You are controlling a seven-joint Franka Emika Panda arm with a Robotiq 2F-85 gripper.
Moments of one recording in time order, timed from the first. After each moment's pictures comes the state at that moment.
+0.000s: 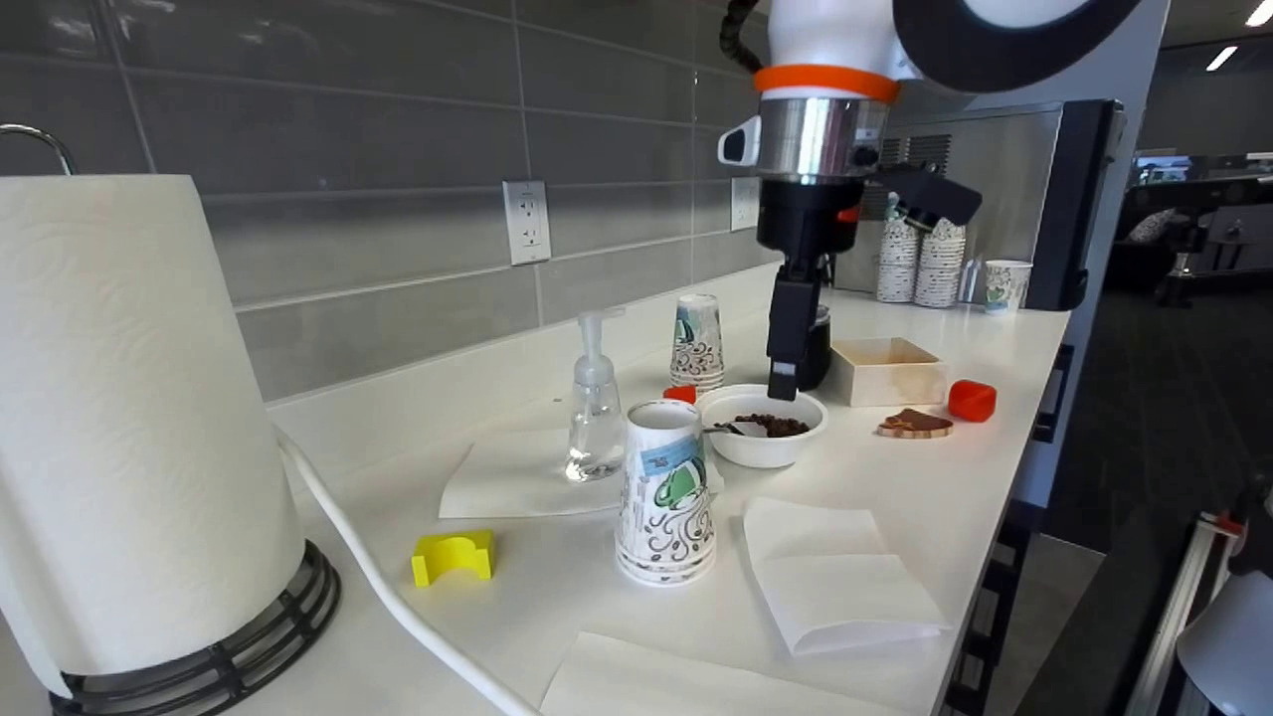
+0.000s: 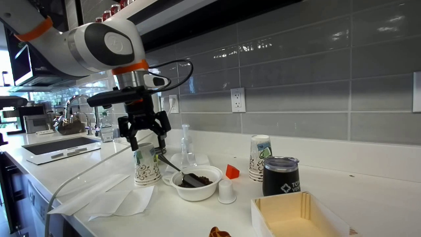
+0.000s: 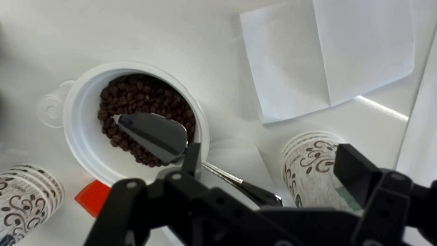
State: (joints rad) arm 0.33 -0.50 0.19 -2.76 0.02 2.36 -0.09
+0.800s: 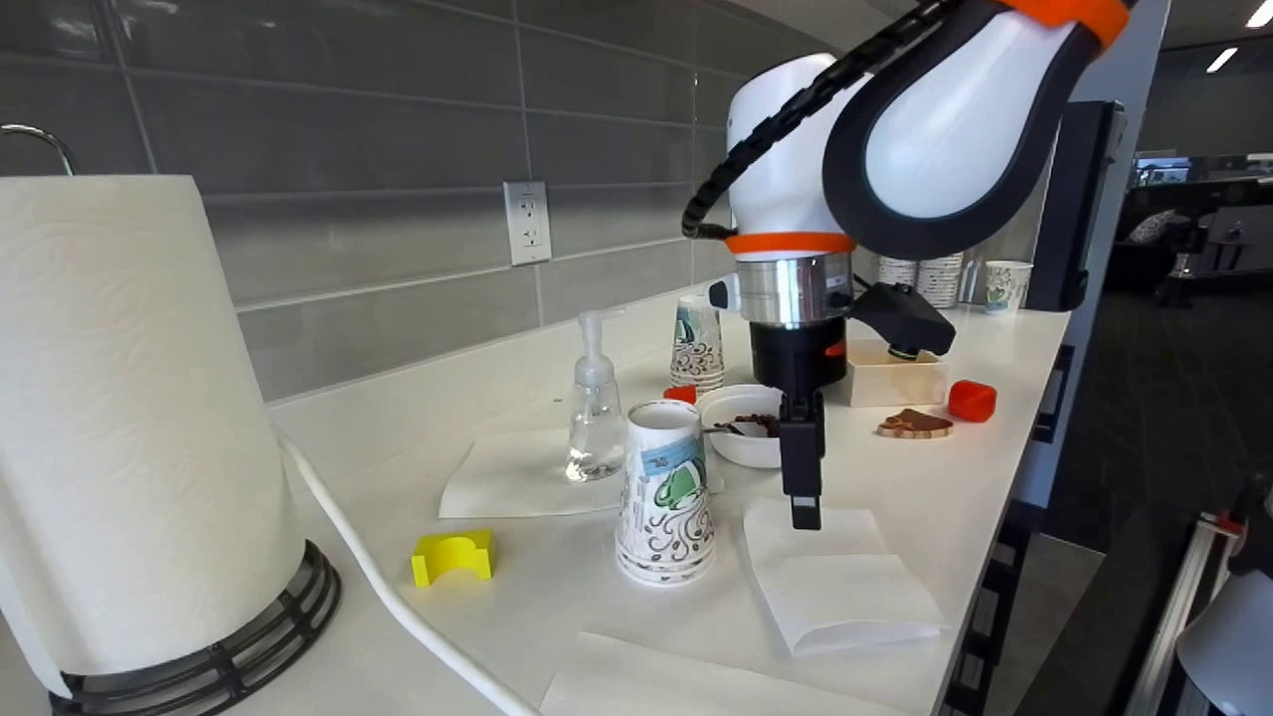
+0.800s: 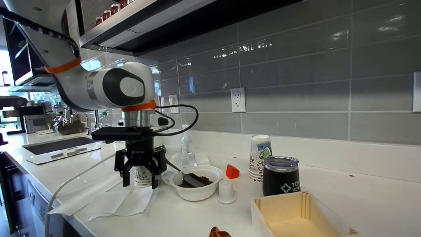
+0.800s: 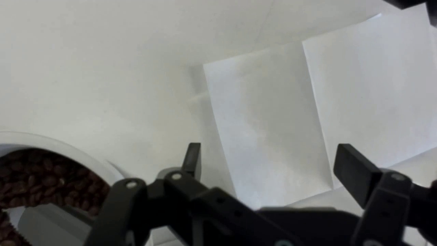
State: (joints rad) arm 0.34 -0.19 0.21 -2.77 0.07 2.46 -0.13
